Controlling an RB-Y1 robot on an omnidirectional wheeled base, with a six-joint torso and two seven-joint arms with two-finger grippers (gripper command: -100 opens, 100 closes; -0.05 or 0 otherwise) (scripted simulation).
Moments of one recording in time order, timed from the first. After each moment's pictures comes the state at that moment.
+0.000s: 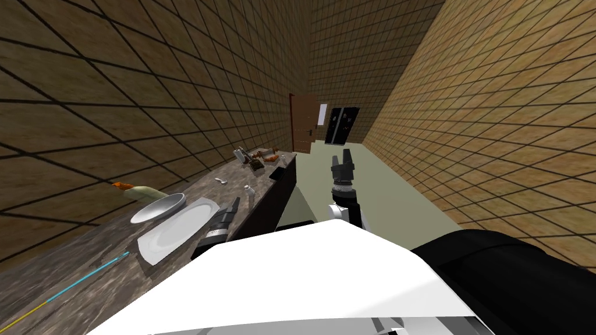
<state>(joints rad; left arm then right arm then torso) 0.65 0.27 0.11 -1.85 -0.08 -0.45 -0.74 0.51 0.05 0.06 -2.34 0.06 -0.50 0.08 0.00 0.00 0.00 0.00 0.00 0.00</state>
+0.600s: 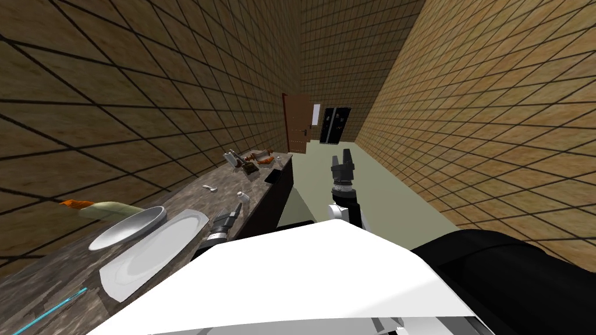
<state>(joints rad) 0.63 0.32 0.11 -1.73 -0.11 -0.40 -0.87 0.51 0.05 0.06 -2.34 0.06 -0.50 0.08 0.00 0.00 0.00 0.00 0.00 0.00</state>
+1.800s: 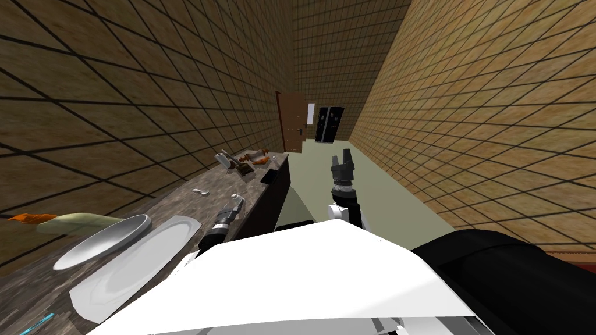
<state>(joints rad) 0.43 0.40 0.11 -1.48 -0.17 -0.41 -0.87 0.51 0.05 0.06 -2.34 0.06 -0.50 0.08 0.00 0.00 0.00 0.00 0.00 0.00</state>
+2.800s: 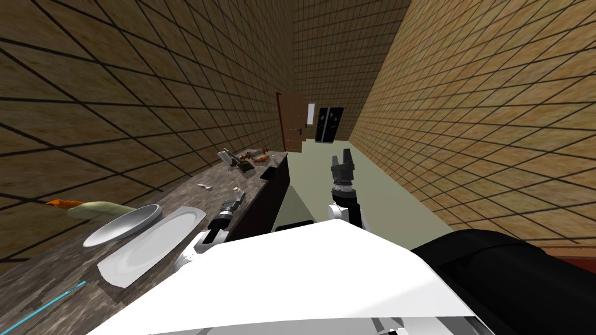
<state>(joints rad) 0.14 0.44 0.13 -1.16 -0.25 -0.47 -0.80 0.51 0.05 0.06 -2.34 0.06 -0.50 0.08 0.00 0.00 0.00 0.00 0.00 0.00</state>
